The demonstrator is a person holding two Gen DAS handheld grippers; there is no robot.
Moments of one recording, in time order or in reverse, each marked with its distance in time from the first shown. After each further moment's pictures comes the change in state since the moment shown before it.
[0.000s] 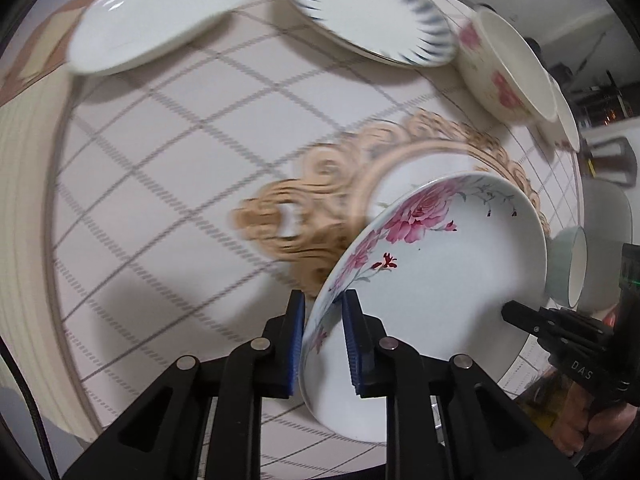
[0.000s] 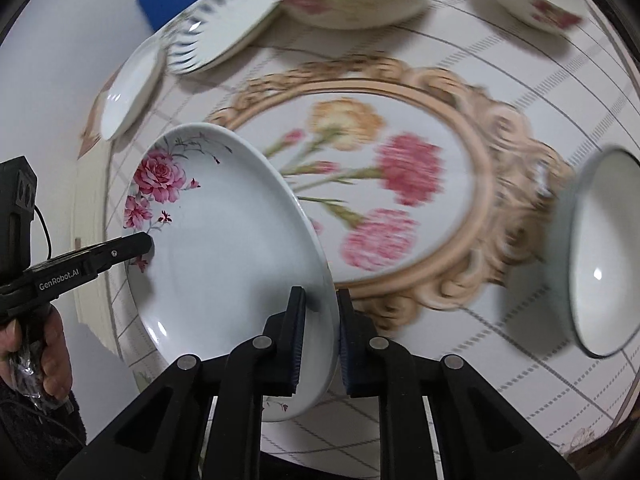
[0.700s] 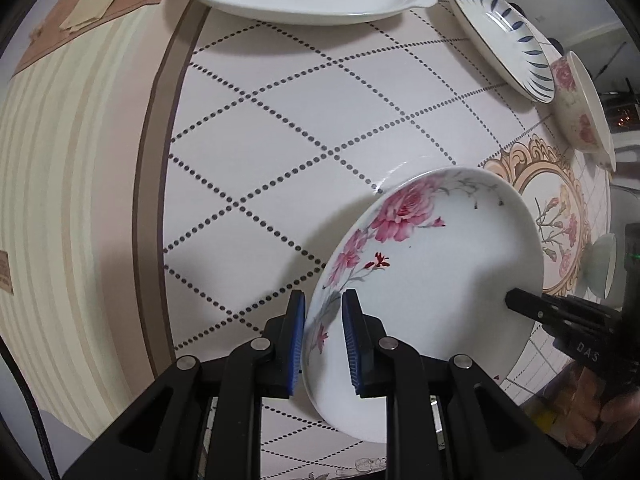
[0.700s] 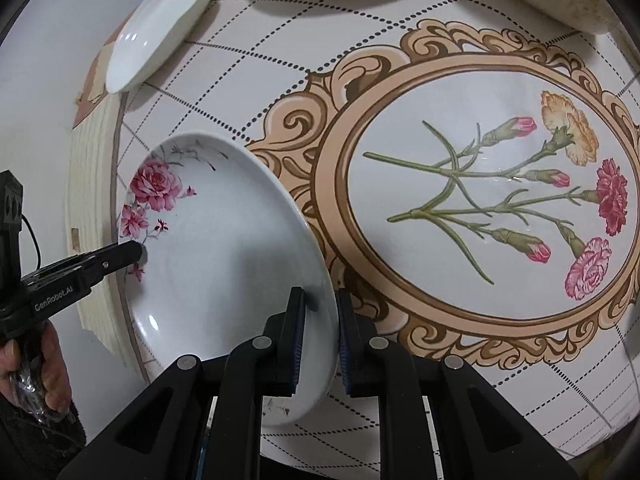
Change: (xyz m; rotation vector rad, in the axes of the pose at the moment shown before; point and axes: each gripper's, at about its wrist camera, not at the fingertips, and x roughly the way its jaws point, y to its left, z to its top) left arm -0.002 0.123 0.004 -0.011 0.069 0.037; right arm 0.089 0.120 0.028 0.032 0.107 -0.033
